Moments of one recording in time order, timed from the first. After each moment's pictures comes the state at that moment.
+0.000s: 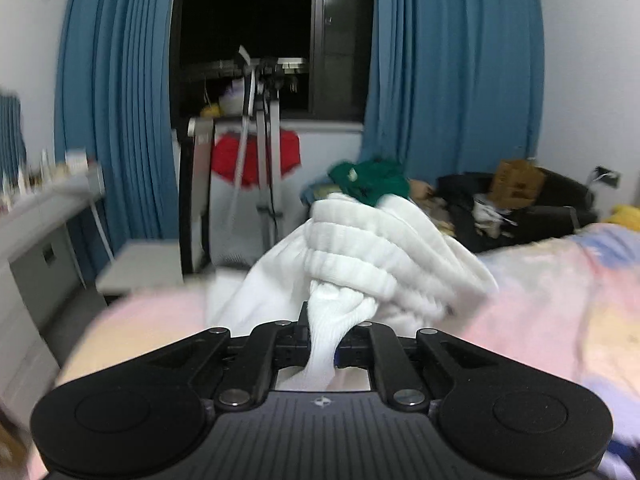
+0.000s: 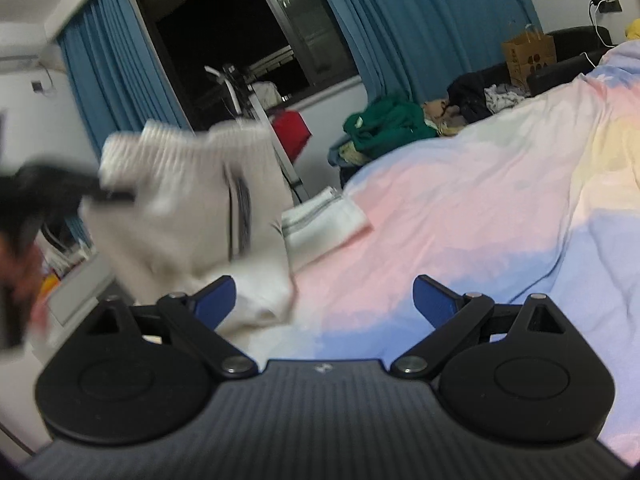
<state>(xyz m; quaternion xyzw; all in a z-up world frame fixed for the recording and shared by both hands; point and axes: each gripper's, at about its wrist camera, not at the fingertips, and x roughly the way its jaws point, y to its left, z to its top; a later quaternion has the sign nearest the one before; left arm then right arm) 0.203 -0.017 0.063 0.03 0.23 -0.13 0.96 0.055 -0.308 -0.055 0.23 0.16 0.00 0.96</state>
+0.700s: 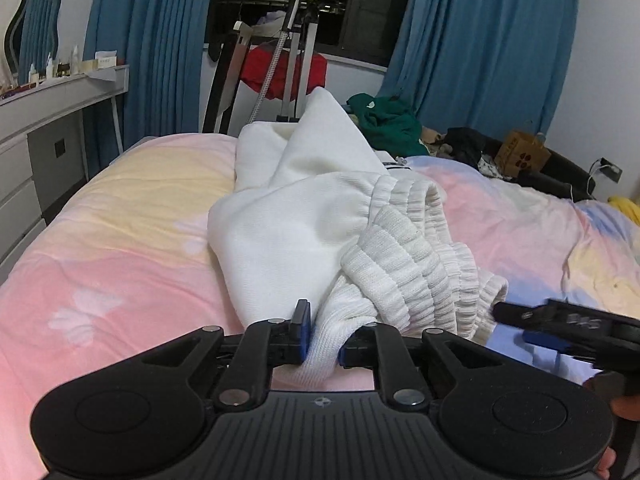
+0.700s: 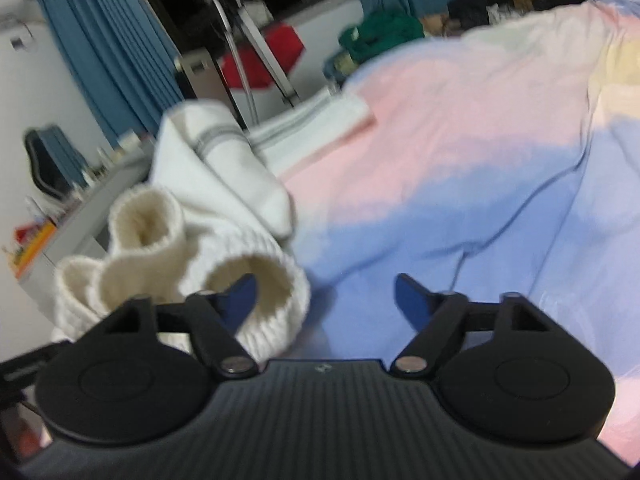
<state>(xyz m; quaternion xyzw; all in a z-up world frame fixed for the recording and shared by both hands) 0.086 0.054 -0.052 -0.04 0.31 -0.12 0.94 0.080 -0.277 -0.101 0.24 0.30 0.02 0.92</state>
